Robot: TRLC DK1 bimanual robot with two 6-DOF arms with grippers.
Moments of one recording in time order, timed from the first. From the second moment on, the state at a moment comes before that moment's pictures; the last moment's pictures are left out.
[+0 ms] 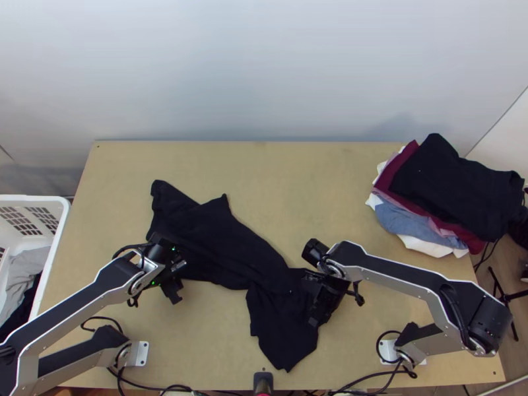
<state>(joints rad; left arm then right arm) -0.50 1.14 0.59 -0.61 -0.14 0.48 0.85 1.60 0.83 -0.97 -0.59 -0.14</state>
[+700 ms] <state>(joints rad) -0.26 1.15 0.64 -0.62 -0.06 0.48 0.79 1.56 0.83 -0.96 -0.66 -0.17</state>
